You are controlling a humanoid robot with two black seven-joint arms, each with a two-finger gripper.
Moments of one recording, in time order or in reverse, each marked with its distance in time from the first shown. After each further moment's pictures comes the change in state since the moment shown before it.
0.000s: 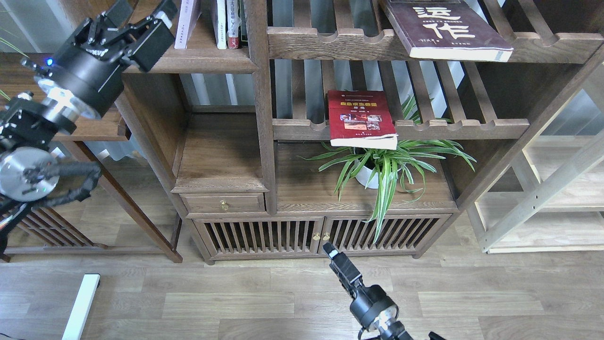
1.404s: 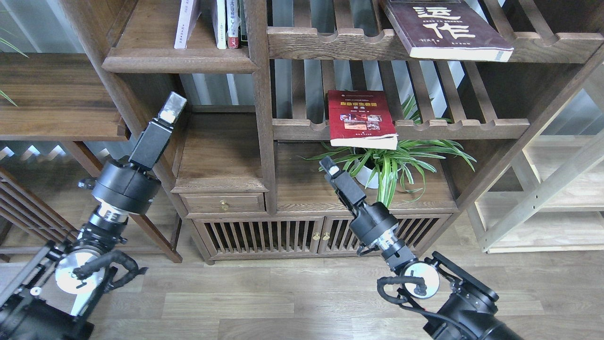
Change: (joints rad) left arm 0.474 -0.499 -0.276 0.218 -0.028 -0.672 0.009; right arm 0.258 -0.089 0.061 0.179 0.027 0.000 -0.015
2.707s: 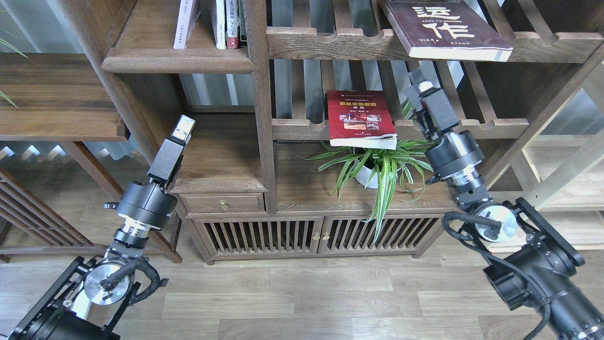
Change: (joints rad) left arm 0.022 -0.093 -0.012 0.150 -0.011 0.000 -0.002; right arm 0.064 -0.212 0.250 0.181 0.040 0.000 -0.096
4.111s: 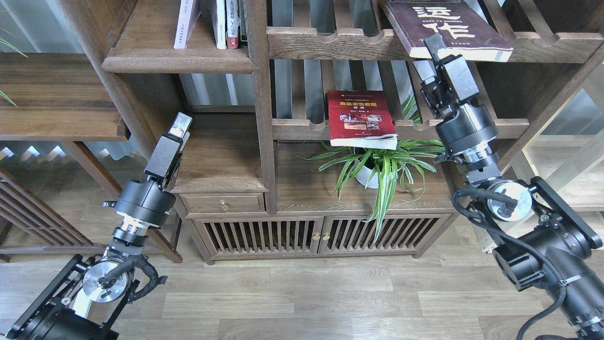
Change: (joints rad) left arm -0.011 0.008 0.005 -0.001 -0.043 0.000 0.005; right arm 0.070 -0.052 0.021 0.039 0.158 -0.043 -0.009
